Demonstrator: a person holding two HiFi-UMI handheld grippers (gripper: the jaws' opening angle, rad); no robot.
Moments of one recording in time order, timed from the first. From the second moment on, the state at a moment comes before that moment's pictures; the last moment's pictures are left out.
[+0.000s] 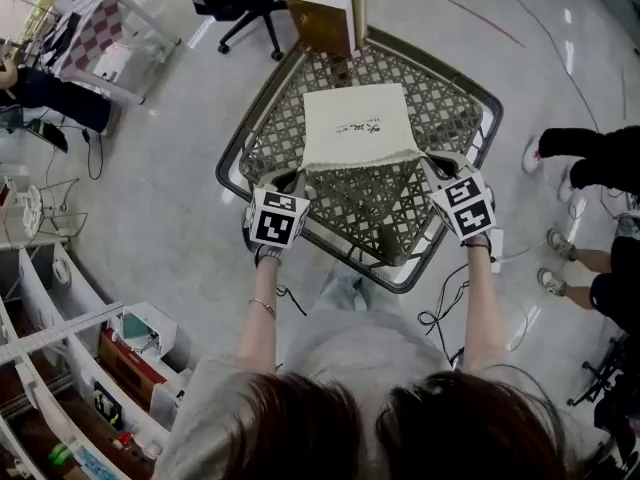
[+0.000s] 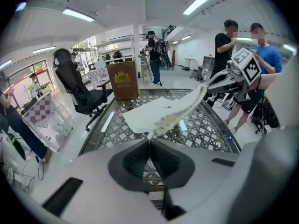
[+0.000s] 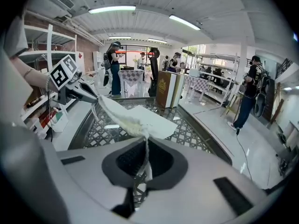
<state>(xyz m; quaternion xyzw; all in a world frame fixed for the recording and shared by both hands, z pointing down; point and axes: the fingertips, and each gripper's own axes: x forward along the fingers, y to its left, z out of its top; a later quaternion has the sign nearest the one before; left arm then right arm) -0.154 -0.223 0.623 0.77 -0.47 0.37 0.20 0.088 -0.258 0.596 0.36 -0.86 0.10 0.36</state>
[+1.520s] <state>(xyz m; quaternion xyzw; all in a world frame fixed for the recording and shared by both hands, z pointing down) -0.158 -0.287 0.450 0.81 -0.52 0.28 0.03 0.096 -0.291 0.434 0.44 -0.86 -0.02 0.28</state>
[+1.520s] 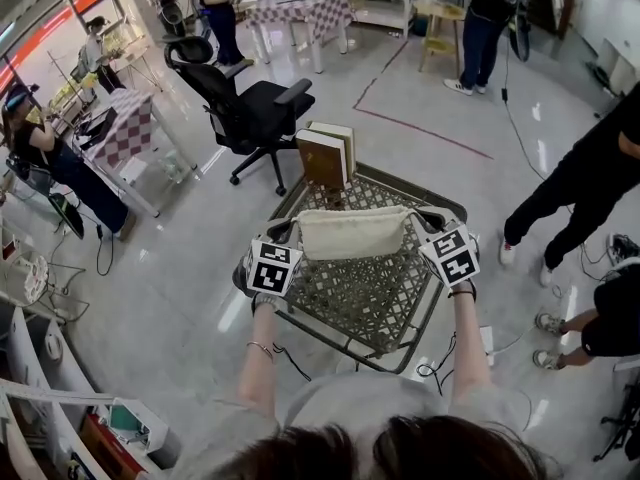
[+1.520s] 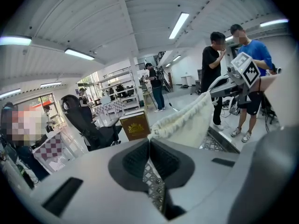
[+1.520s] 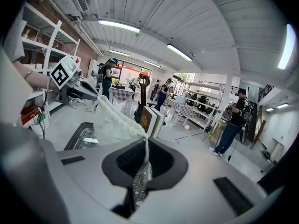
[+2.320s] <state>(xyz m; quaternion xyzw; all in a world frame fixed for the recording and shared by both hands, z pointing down) -0.155 -0.294 0.382 0.81 -0.54 0.23 -0.02 0.112 -0.297 0.373 0.50 -0.84 -0.07 0.22</state>
